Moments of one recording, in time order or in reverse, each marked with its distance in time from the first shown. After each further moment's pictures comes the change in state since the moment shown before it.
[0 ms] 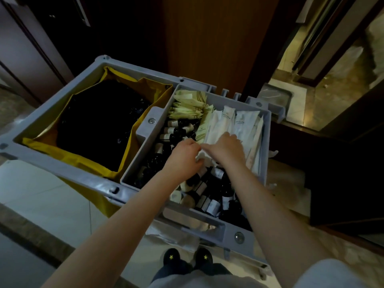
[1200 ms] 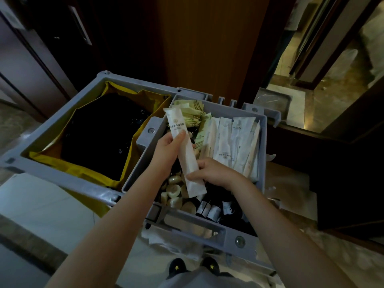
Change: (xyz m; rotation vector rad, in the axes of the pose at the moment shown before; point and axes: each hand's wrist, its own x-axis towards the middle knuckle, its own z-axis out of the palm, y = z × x) left_hand 0.006 -0.003 -0.033 -1.175 0.228 -0.381; right_hand -0.055 -0.002 -0.008 0.530 -0.662 -0.420
